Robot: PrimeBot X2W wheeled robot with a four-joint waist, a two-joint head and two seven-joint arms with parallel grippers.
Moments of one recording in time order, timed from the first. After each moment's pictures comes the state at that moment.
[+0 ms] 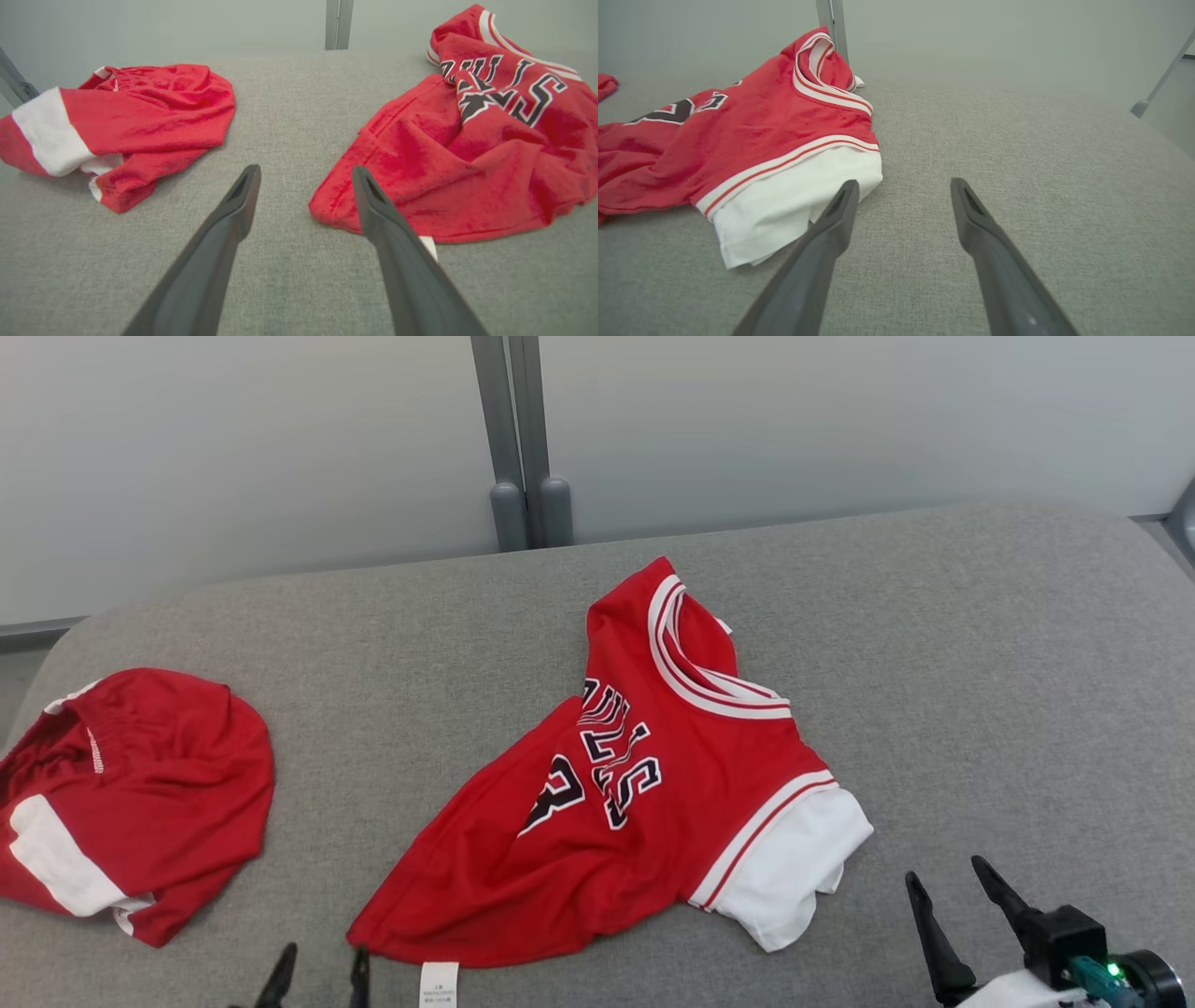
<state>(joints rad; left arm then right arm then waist) 0.16 0.08 0.00 0.31 -0.11 -0.13 -0.26 0.11 -0.17 0.07 0.26 0.12 0.13 -0.26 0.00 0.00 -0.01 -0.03</state>
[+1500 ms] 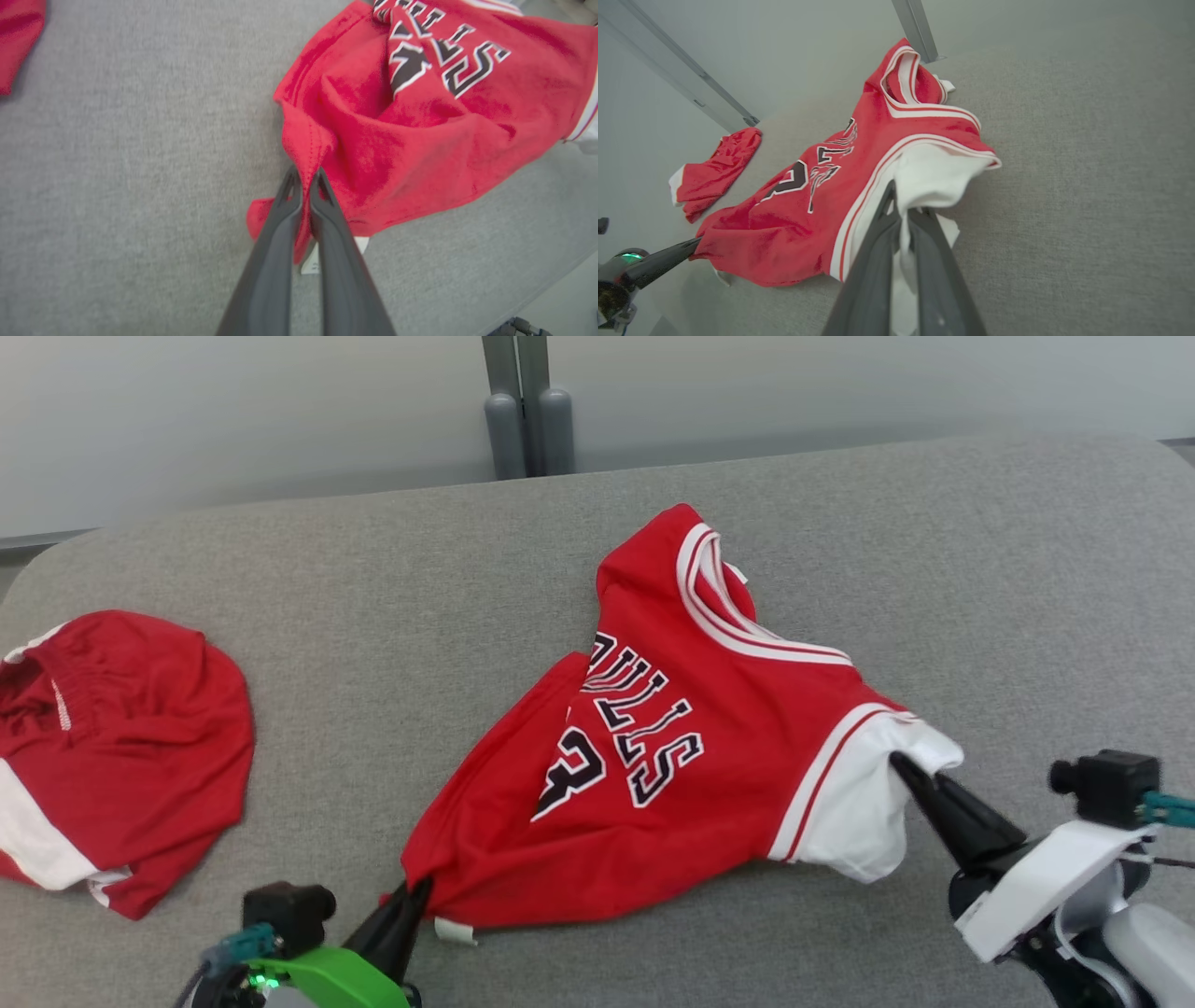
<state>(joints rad) 0.02 0.26 -0.34 0.20 -0.55 -0.13 0.09 -0.15 -0.55 0.50 0.09 0.93 0.13 -0.09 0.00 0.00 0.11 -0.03</state>
